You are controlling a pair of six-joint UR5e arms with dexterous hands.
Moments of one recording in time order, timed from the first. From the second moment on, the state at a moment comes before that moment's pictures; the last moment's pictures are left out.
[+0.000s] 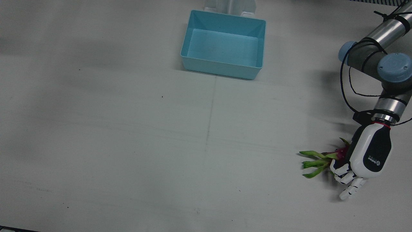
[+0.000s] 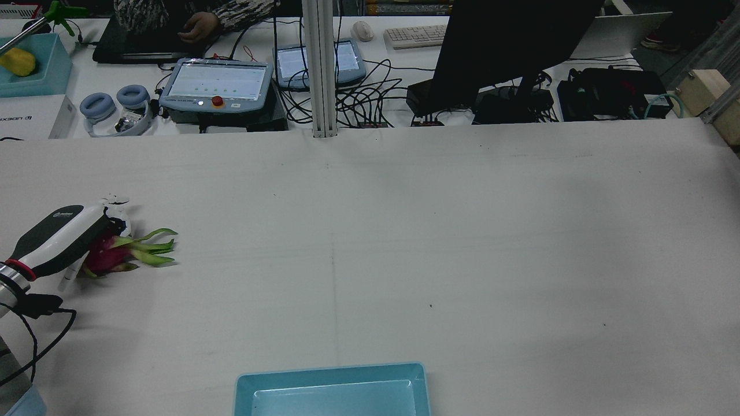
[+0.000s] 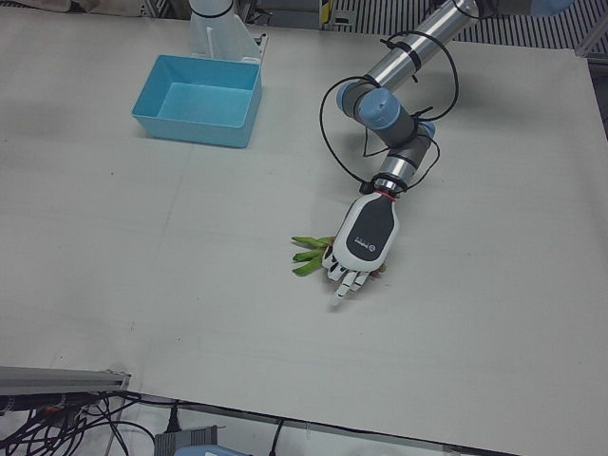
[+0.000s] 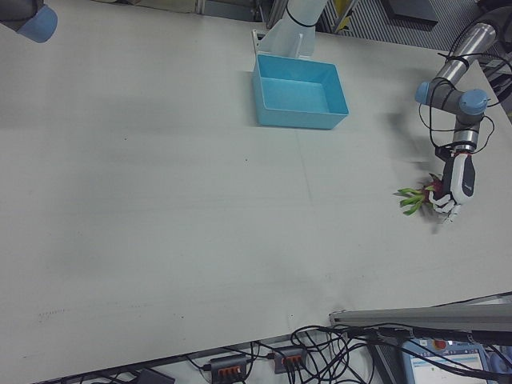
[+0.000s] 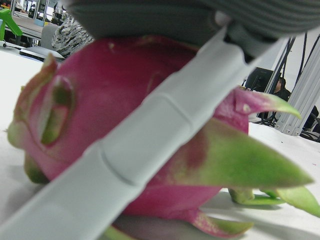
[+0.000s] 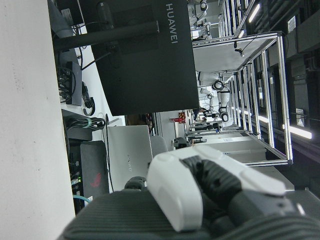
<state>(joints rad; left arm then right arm) -0.75 -1.75 -1.61 0.16 1.20 1.31 1.50 -1.65 1.62 -3.27 -1.57 0.14</state>
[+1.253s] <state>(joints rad) -0.76 -1.74 -1.76 0.25 1.22 1.29 1.50 -1.65 1.62 -3.27 -1.57 0.14</state>
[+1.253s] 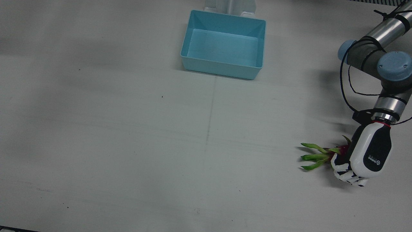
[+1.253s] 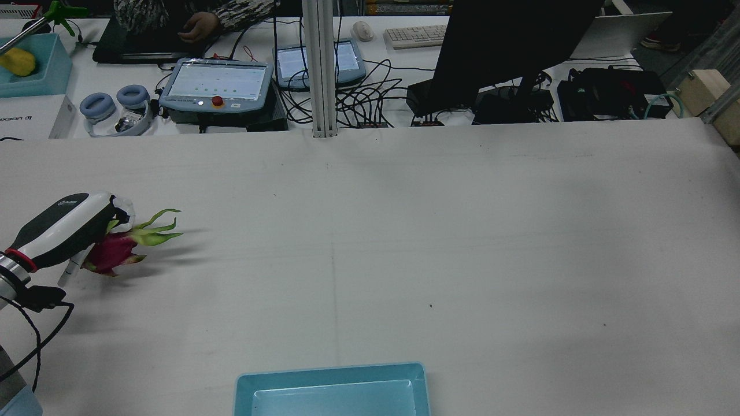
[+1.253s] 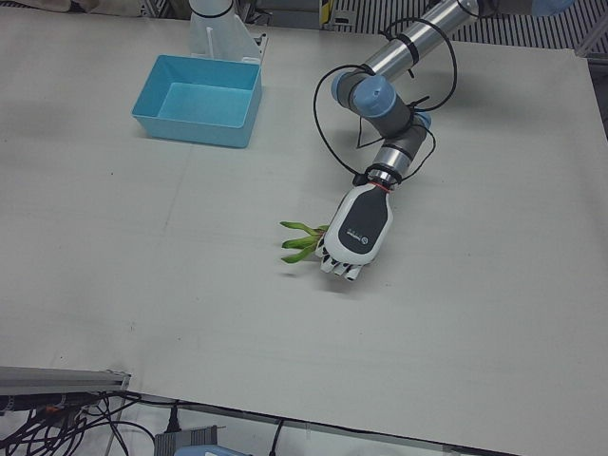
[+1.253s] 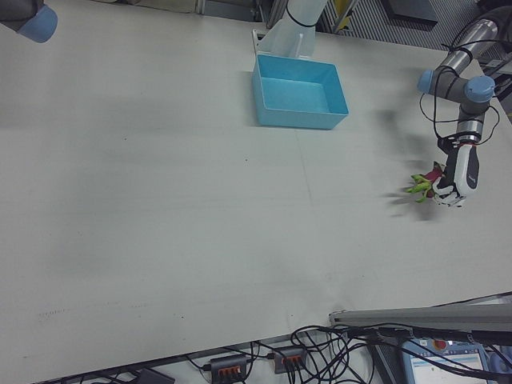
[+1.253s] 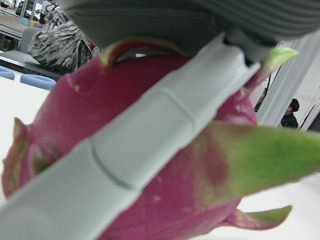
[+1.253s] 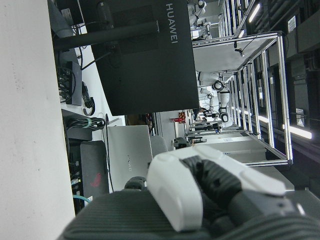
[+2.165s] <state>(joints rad) -0.81 -1.90 -1.87 0.26 1.72 0.94 1.50 -1.65 1.62 -3.27 -1.57 0.14</state>
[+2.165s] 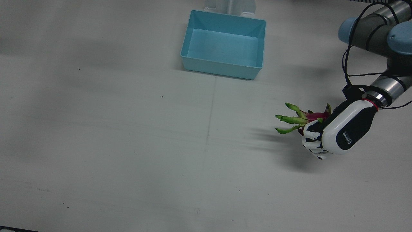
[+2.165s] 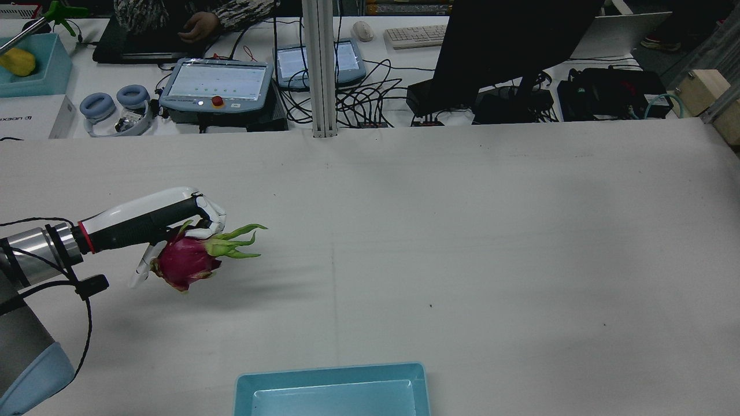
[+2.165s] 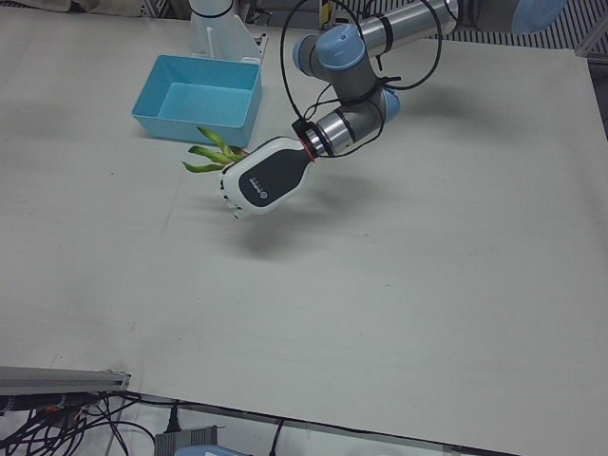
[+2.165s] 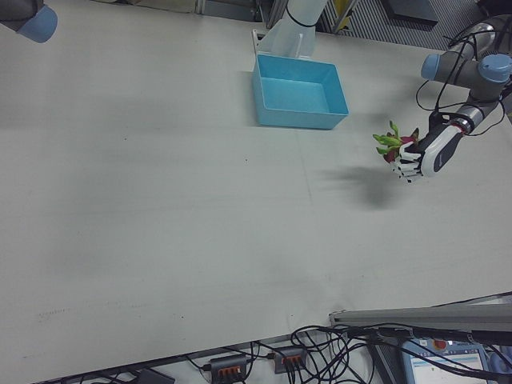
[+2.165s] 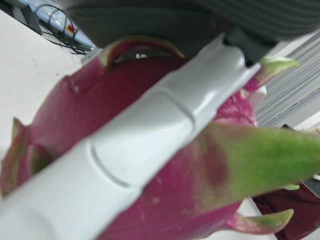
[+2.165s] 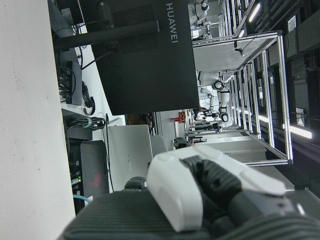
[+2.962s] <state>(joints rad) -0.60 -2.06 -2.02 0.30 1.80 0.76 1.50 -1.65 1.62 -3.27 -1.57 0.14</state>
